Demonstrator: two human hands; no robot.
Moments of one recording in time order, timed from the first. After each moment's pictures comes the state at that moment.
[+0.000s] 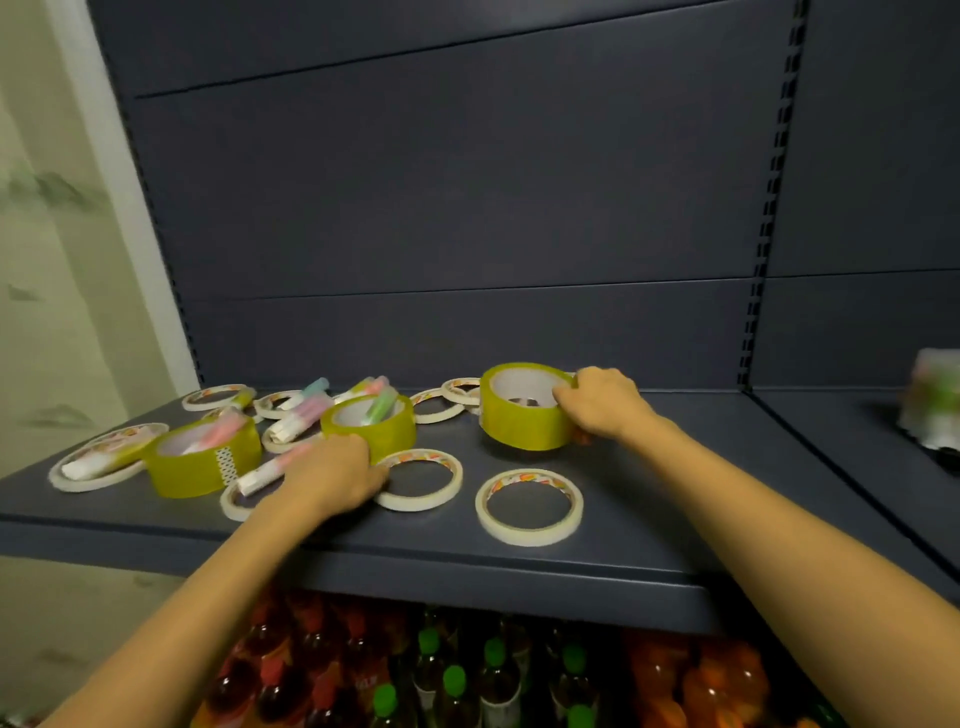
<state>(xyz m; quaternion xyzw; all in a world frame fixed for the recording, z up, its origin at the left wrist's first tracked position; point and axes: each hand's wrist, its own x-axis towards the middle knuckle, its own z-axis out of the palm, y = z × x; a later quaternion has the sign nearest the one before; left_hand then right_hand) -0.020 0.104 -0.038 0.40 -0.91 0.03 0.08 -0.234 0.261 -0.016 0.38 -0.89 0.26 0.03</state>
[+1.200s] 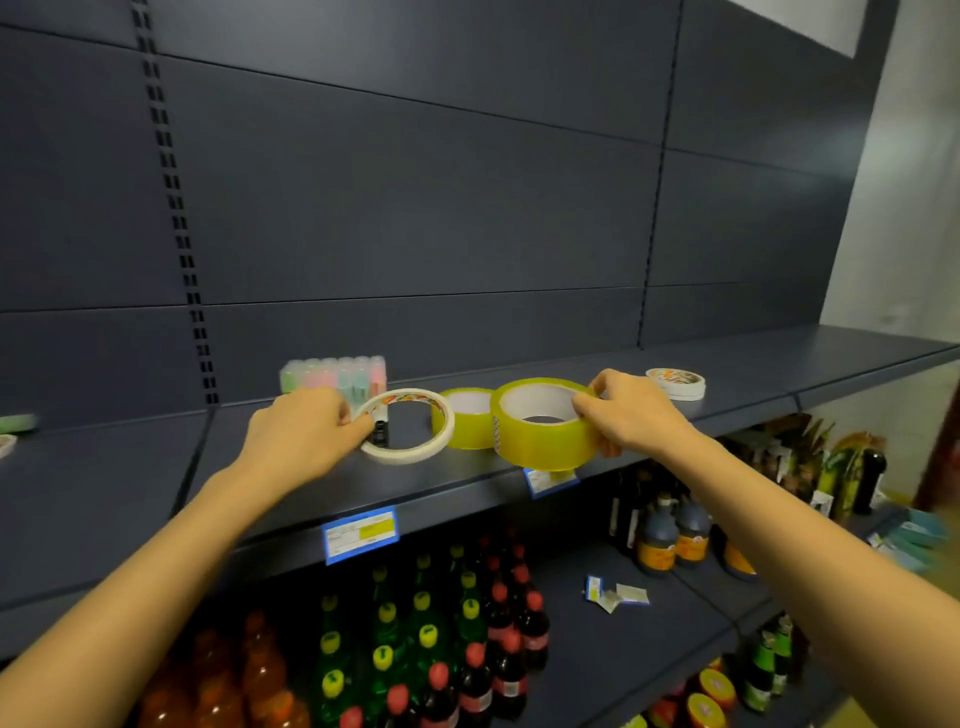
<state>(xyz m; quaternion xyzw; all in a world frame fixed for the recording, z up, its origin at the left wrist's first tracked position) -0.292 0.568 -0.006 0.09 -0.96 -0.07 0.25 -0.366 0.860 0.003 0.12 -0.95 0.26 0.12</state>
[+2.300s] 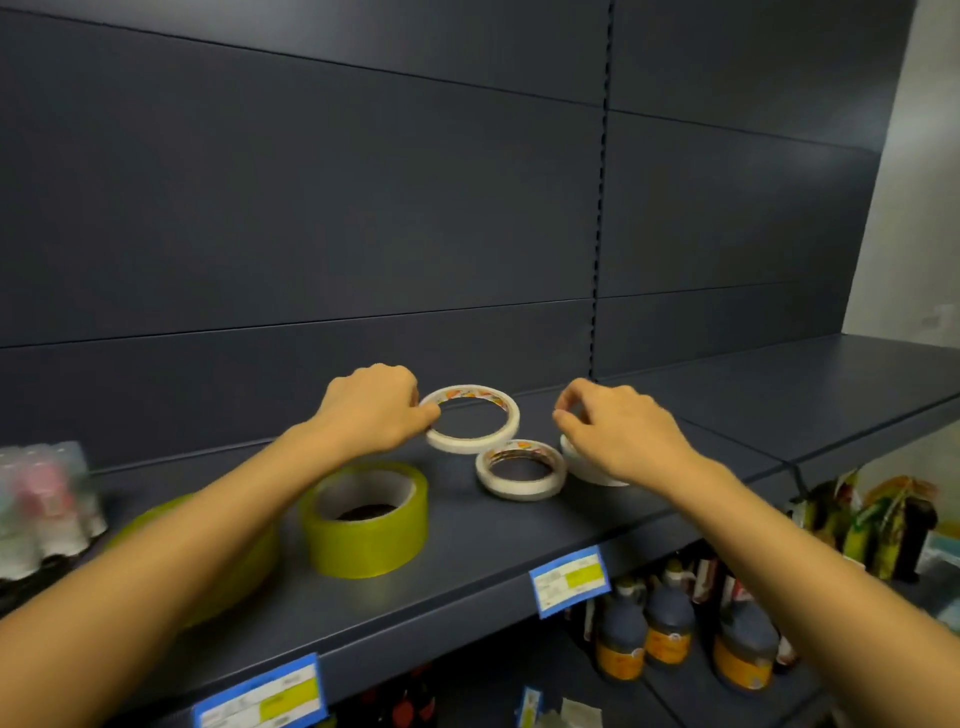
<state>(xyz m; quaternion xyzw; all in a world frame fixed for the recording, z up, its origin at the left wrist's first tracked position) -0.575 0.788 0.026 0.01 -0.98 0.01 0.22 -0.596 1.015 0.003 0.16 -0.96 0.17 0.18</state>
